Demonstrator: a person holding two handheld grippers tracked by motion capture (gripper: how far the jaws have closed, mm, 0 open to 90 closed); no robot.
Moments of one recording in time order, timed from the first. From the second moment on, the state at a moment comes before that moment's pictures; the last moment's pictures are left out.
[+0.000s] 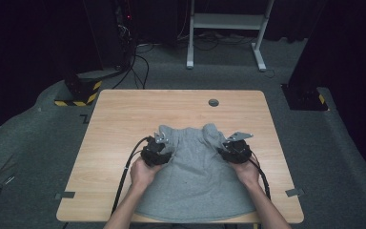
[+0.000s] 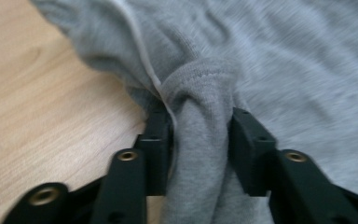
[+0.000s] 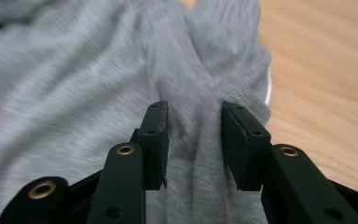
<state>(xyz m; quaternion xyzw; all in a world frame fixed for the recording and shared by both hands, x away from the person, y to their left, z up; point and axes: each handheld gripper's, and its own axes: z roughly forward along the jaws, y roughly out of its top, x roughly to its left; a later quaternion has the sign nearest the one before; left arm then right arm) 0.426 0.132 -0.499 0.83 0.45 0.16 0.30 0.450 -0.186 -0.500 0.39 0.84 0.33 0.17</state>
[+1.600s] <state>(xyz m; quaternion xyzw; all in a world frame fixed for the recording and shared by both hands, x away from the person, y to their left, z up) 0.379 0.161 -0.483 0.79 0.44 0.20 0.37 0.420 -0.182 -0.494 0.37 0.84 0.37 0.15</state>
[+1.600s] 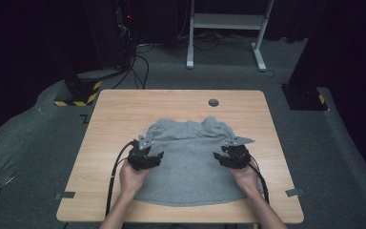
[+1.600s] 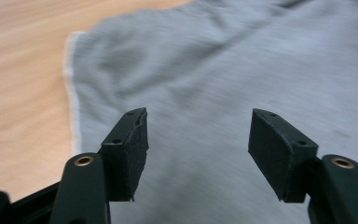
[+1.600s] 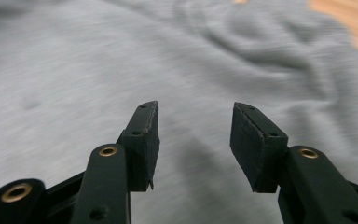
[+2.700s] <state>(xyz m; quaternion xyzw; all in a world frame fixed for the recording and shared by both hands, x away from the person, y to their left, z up) 0.352 0.162 -0.520 0.80 0.45 0.18 0.35 0.382 -0.208 -0.505 0.37 0.84 0.37 0.16</state>
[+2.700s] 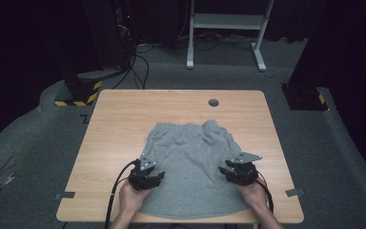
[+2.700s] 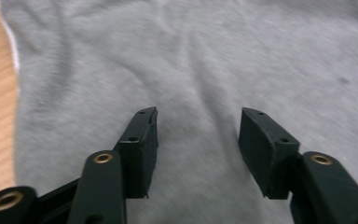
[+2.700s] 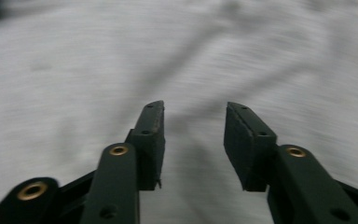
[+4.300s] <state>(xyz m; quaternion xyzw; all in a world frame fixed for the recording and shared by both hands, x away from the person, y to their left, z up) 0.344 0.171 -0.507 0.77 0.46 0.20 0.40 0.374 -0.197 -0.498 0.36 0.83 0.40 0.17</state>
